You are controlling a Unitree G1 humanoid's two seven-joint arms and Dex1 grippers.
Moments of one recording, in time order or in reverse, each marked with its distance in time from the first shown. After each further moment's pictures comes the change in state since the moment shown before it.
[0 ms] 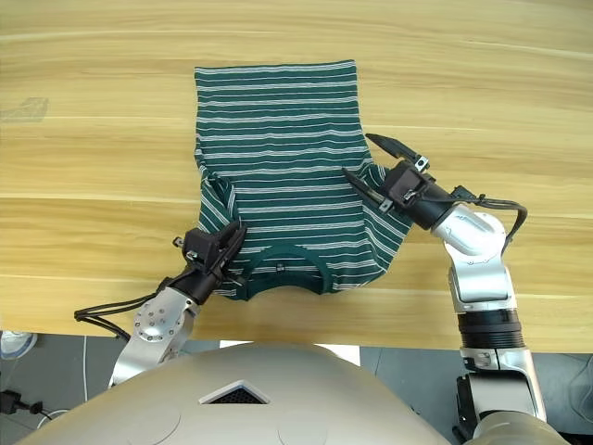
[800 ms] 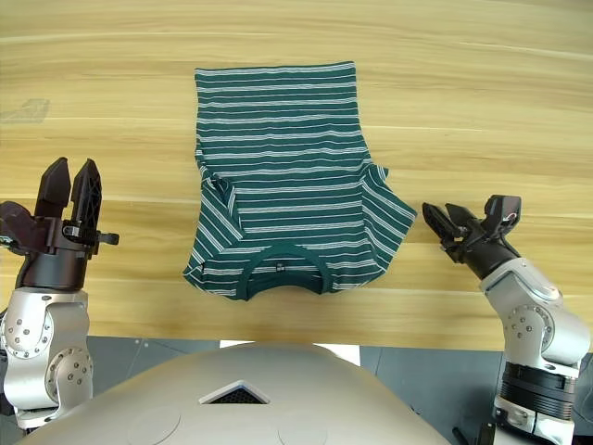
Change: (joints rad) left arm 0.022 0.057 0.561 -0.177 -0.393 -0.105 0.070; right arm 0.265 0.001 -0.406 -0.169 0.648 0.928 -0.303
